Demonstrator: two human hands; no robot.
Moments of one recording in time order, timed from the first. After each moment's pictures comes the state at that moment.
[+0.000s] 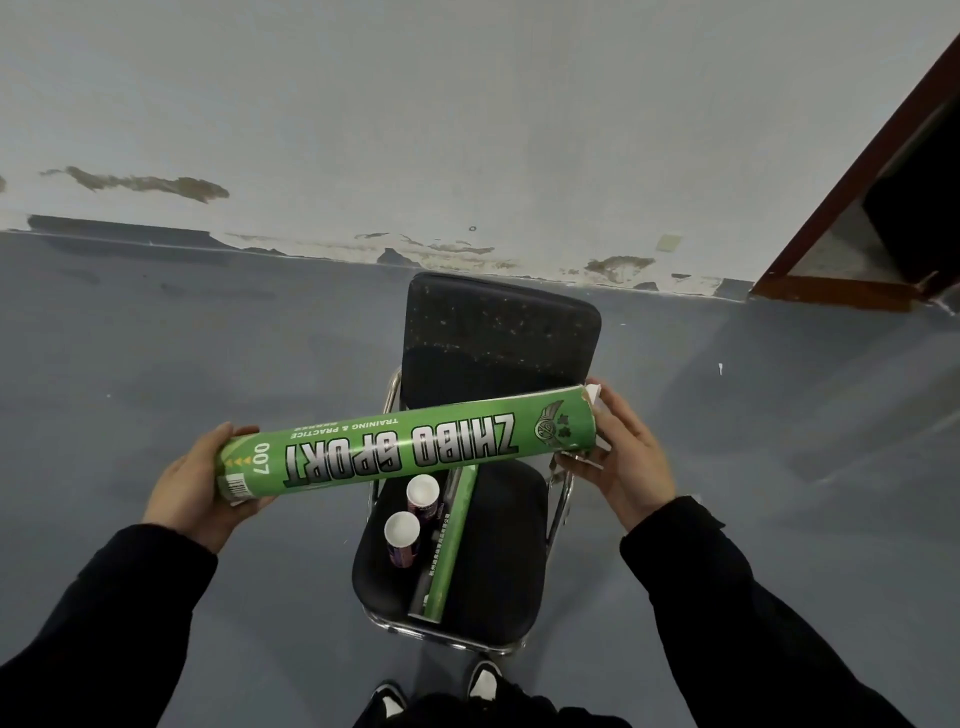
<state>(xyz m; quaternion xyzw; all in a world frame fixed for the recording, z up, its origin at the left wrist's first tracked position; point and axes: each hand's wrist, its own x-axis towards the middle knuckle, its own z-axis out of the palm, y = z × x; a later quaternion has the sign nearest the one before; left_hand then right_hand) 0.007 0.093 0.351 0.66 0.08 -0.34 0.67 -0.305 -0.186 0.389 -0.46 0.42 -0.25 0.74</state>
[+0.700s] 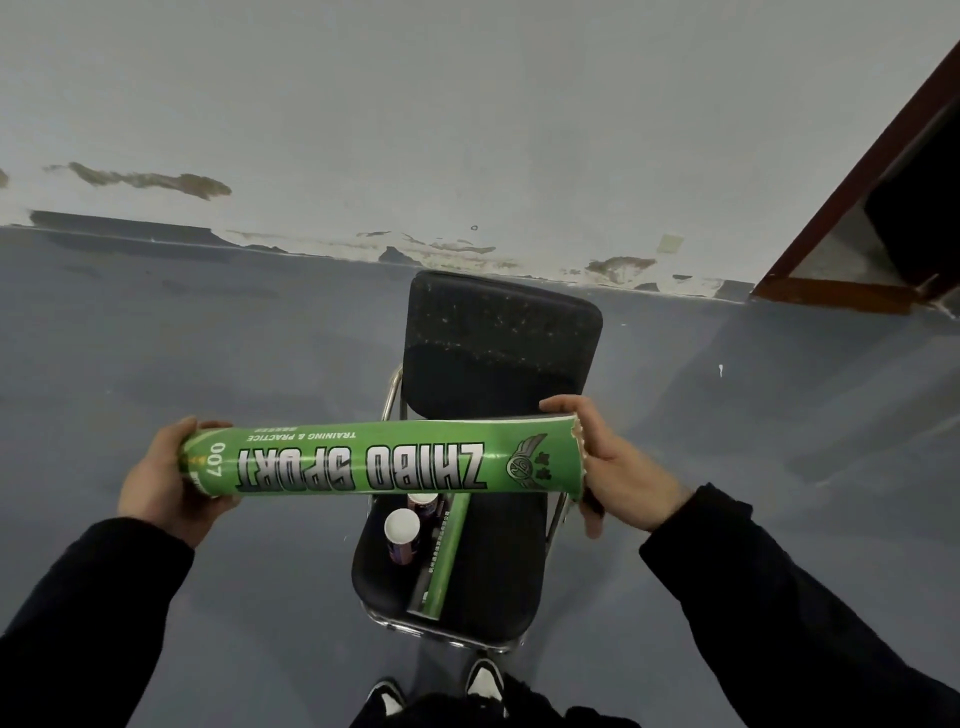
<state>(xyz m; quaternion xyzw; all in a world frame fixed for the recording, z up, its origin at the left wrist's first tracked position) 0.021 0.107 0.356 0.66 0.08 -0.32 0.68 -0.309 -0.165 0.443 -0.74 0.29 0.00 0.61</state>
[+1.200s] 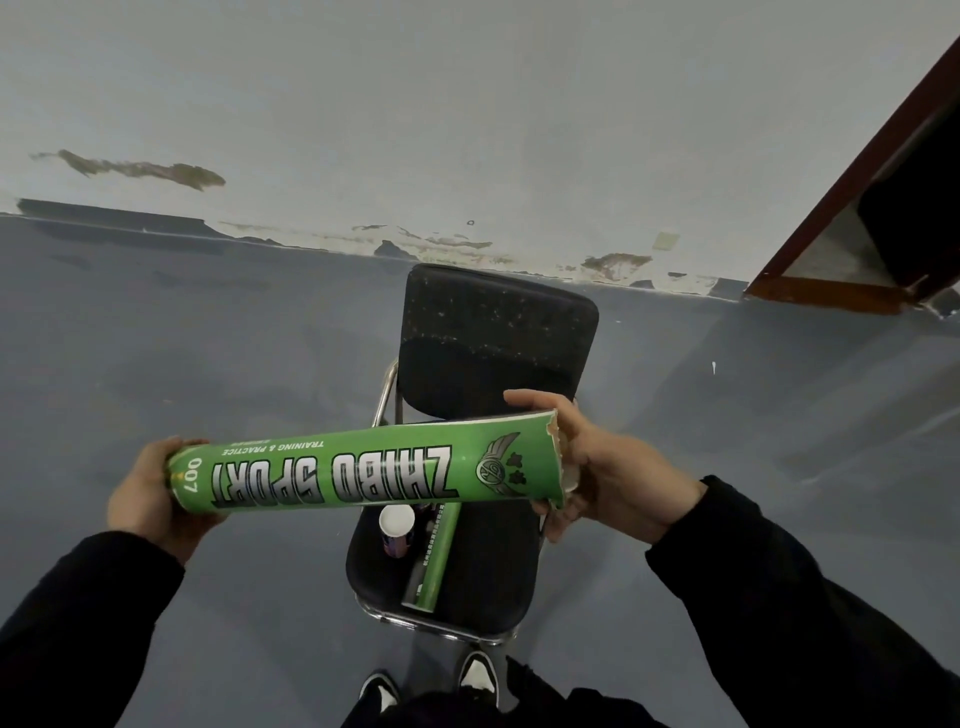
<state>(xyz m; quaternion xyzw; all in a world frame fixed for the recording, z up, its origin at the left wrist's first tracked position) 0.013 0.126 0.336 0.65 0.11 -0.29 0.69 -0.307 -0.153 0.467 -0.54 0.22 0.06 0.81</state>
